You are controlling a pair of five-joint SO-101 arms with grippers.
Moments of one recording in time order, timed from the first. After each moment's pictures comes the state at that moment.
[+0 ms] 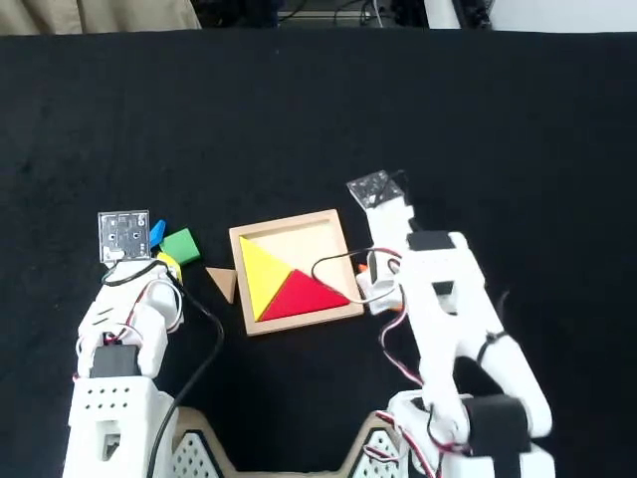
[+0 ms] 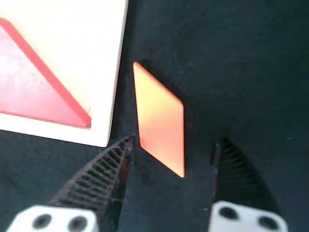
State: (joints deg) left arm -8.8 -72.2 90.3 30.1 -1.1; right arm -5.4 -18.3 53.1 57.9 17.1
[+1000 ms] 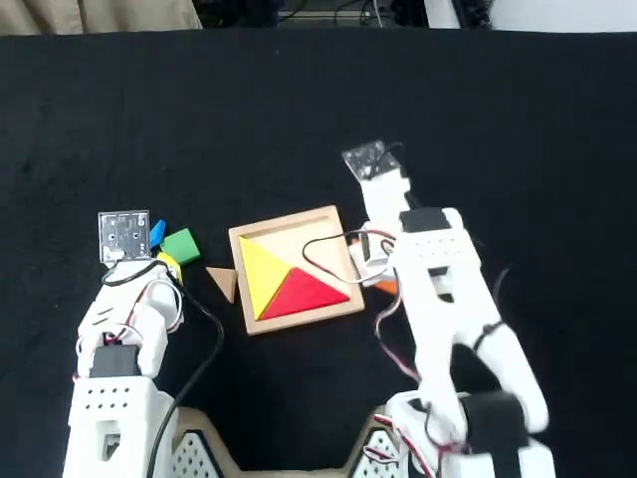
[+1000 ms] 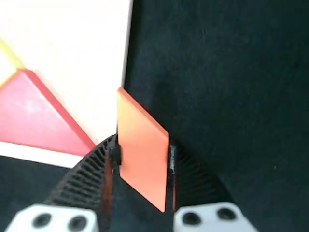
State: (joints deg) left arm -8.8 -72.2 90.3 30.1 -1.1; right arm -9.3 -19.6 42.3 61.4 12.4
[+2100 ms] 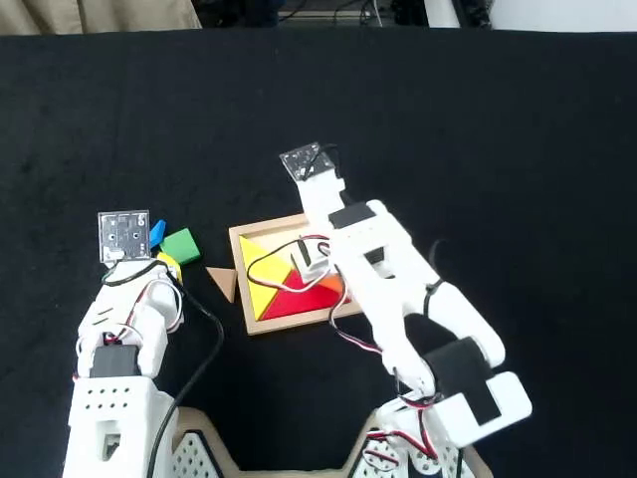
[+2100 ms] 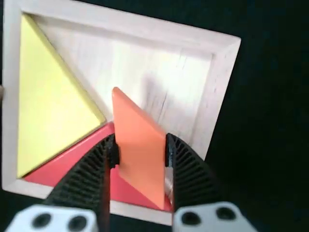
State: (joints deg) left arm -8.8 -72.2 90.3 30.1 -1.1; right arm -23.2 -2.0 36.3 51.7 0.5
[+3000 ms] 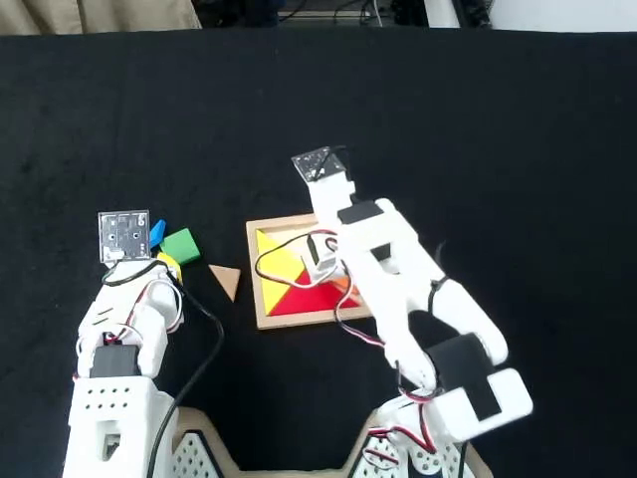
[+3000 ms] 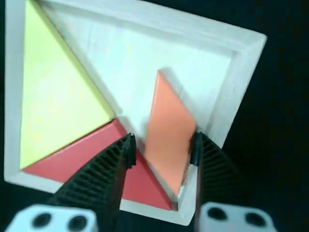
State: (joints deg) left arm -8.8 -72.2 90.3 30.1 -1.1; right arm -20.5 -2.2 37.1 55.2 0.8
